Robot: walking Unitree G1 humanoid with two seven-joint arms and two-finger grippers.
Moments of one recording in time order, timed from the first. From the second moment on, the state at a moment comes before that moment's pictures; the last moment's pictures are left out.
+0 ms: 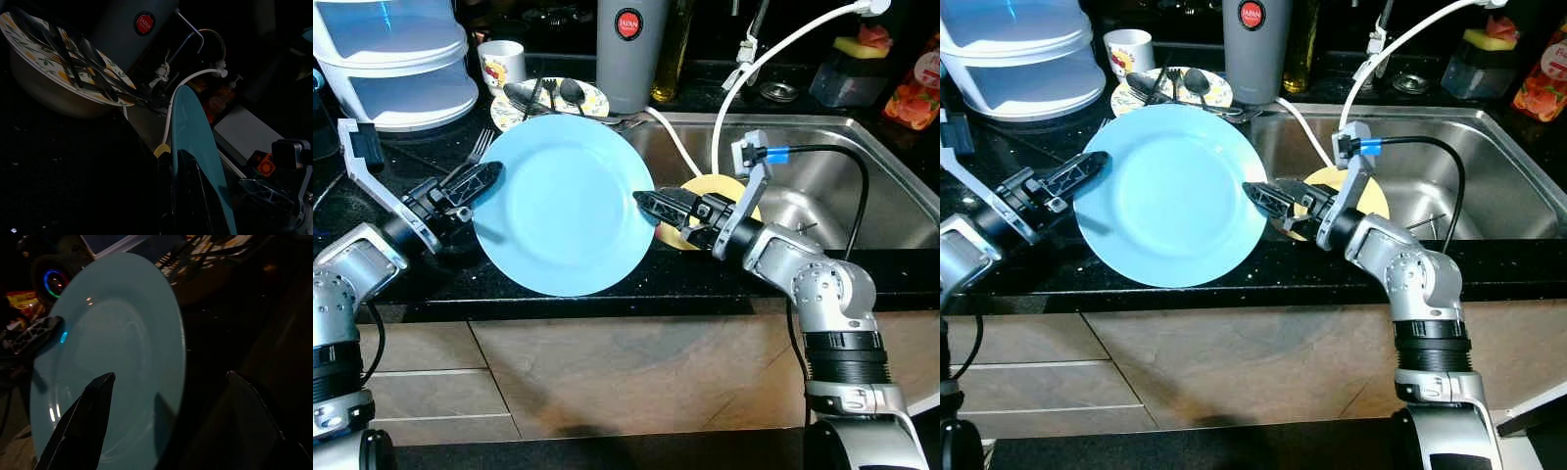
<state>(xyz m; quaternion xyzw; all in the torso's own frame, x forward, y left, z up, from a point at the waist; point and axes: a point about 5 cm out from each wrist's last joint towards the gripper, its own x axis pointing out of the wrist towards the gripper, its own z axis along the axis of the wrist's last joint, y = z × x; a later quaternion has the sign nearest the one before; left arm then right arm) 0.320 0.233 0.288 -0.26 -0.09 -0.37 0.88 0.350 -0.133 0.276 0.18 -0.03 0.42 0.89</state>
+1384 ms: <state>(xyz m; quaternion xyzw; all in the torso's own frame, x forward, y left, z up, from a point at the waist) 0.351 0.226 0.298 -0.23 -0.15 -0.28 0.92 0.340 -0.128 0.284 0.25 -0.04 0.46 0.85</state>
